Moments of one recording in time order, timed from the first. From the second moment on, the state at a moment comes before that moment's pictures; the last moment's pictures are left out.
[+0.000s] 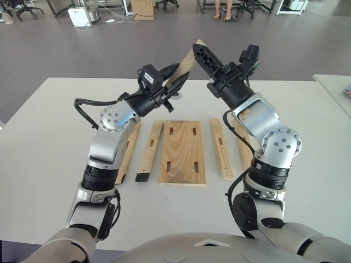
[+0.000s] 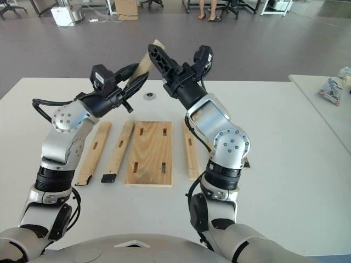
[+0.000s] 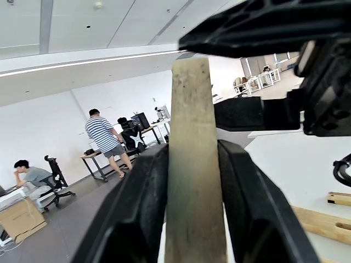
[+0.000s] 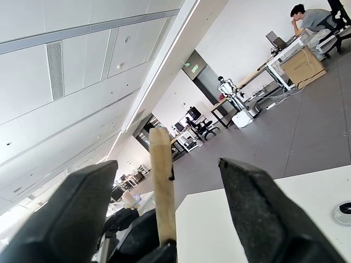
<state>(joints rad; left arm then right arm) -0.47 0.31 -0.11 -0.20 -0.25 0.17 -0.55 -0.59 0.11 -0.27 -0.33 1.13 0.87 -0.14</state>
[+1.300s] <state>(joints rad) -0.21 0.32 -0.04 -0.13 -0.19 0.15 -0.50 -0.34 -0.10 0.08 -0.37 0.35 0.68 -0.25</state>
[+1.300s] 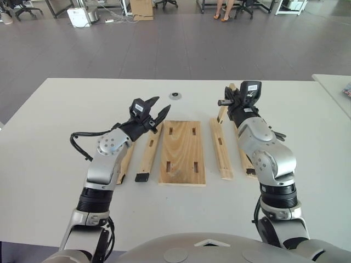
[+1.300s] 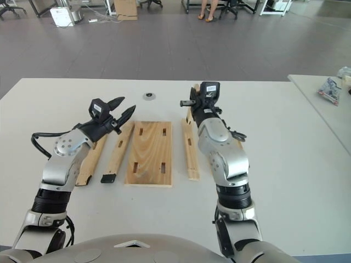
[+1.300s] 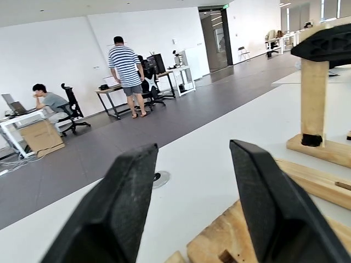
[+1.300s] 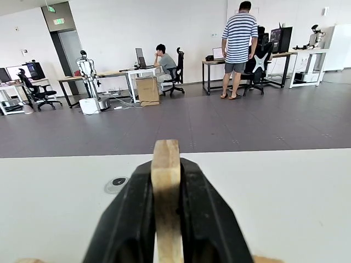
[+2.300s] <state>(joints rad) -0.14 0.34 -0.04 -0.17 -0.17 0.15 -0.46 -0.18 0.02 0.03 -0.46 0.19 0.75 -0.21</state>
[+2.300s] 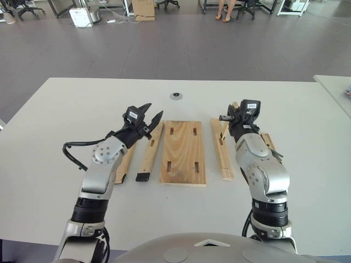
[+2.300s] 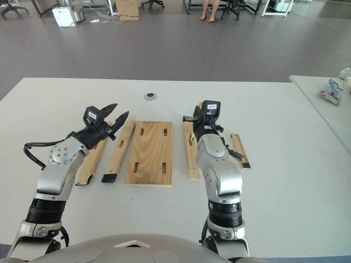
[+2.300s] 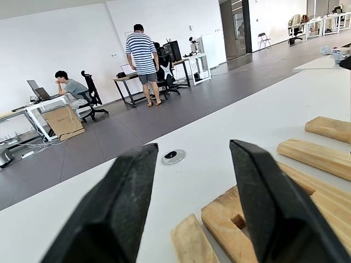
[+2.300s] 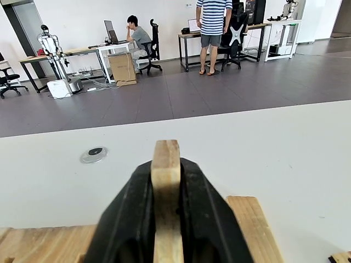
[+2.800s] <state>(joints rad) -0.14 0.35 -0.04 -0.18 -0.15 0.16 -0.46 -0.16 0.05 0.02 -0.46 0.15 0.78 -0.18</state>
